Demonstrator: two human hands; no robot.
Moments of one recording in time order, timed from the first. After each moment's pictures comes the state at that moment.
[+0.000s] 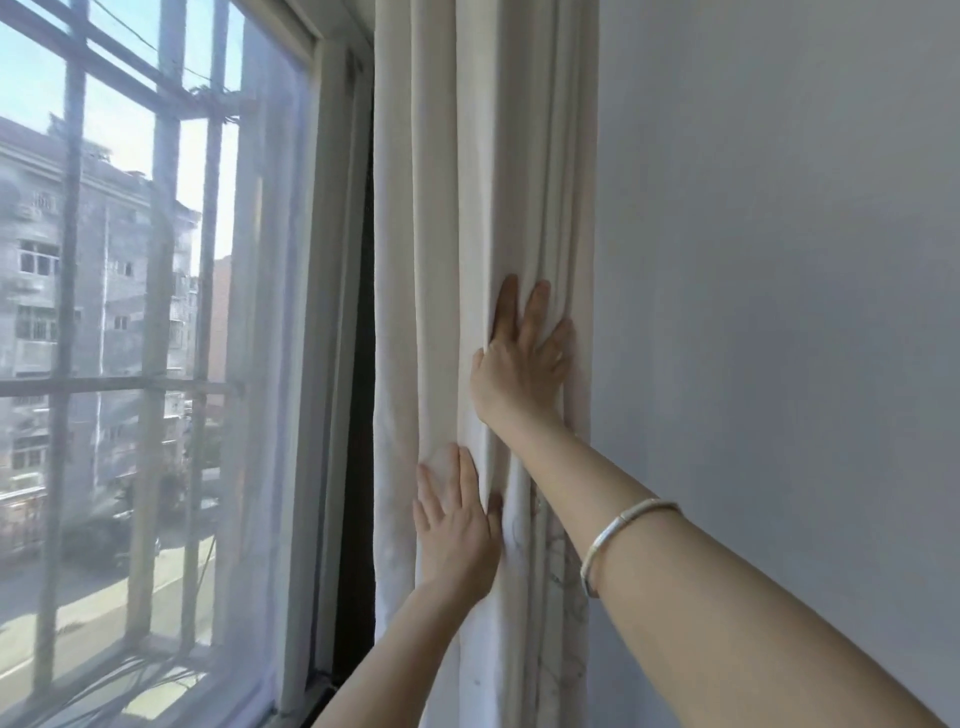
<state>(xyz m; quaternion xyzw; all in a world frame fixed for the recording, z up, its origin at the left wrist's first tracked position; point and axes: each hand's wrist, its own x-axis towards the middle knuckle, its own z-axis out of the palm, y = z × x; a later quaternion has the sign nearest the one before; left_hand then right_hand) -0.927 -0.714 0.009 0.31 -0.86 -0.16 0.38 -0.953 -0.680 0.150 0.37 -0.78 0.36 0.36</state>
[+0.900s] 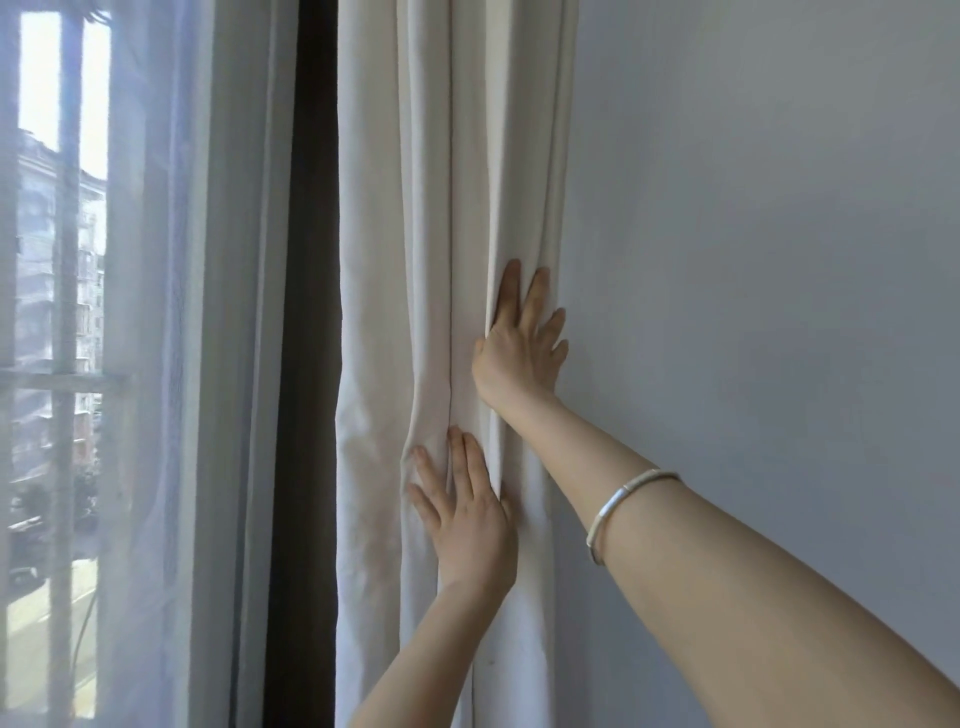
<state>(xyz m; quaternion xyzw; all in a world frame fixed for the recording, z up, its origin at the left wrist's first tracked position) -1.024 -0.760 0.007 0.30 -0.84 -0.13 0.44 -1.046 -0.744 0.153 0.34 -0.80 0.36 0.34</state>
